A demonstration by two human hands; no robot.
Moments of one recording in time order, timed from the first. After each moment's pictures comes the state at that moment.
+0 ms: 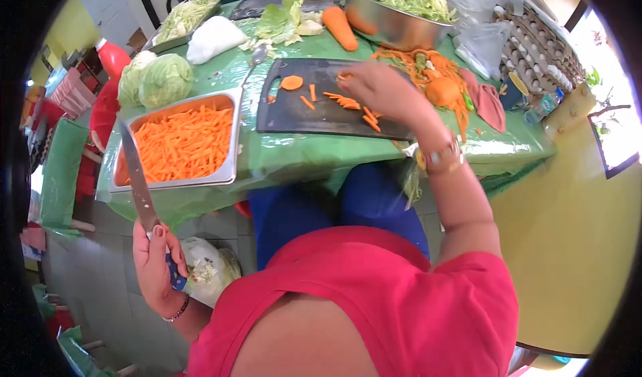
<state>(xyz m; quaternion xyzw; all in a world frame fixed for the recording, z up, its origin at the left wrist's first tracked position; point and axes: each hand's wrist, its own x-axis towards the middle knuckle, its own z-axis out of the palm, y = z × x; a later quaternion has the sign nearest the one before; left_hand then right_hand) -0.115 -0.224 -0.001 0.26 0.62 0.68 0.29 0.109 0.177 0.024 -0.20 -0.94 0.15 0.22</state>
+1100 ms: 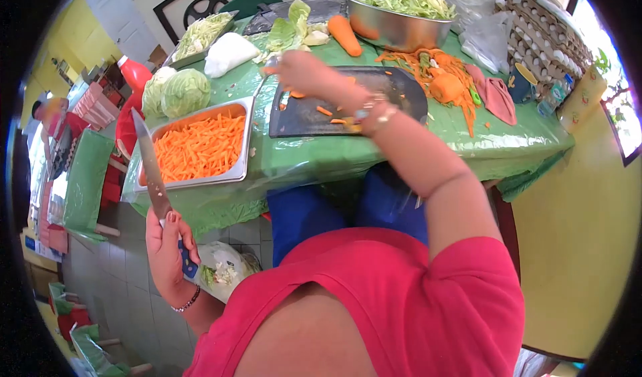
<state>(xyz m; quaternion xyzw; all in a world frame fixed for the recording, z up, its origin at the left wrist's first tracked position) -0.099 -0.221 0.024 0.30 0.64 0.66 0.25 -0.017 0.166 0.033 -0.22 -0.92 0.26 0.19</state>
